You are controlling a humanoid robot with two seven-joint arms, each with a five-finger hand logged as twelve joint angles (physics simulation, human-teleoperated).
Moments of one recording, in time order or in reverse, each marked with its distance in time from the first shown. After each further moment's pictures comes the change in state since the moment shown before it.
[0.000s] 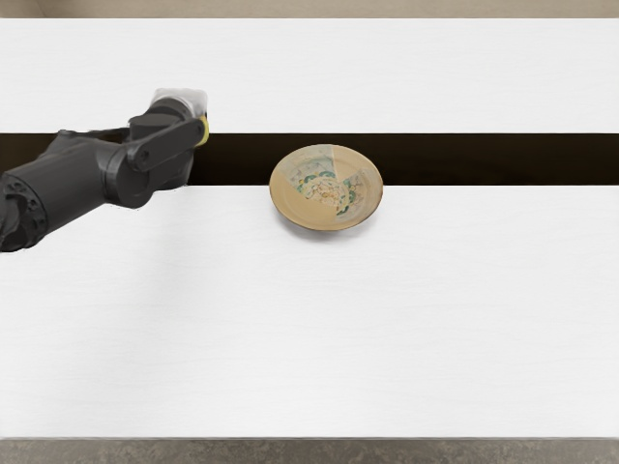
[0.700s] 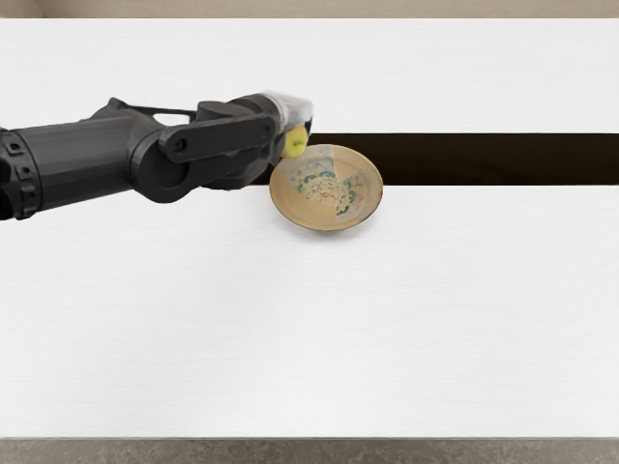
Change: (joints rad) left arm -0.193 0.000 -0.028 -0.399 -0.005 -0.051 -0.002; right arm -0.003 0.000 -0.001 0.000 0.001 0.000 0.000
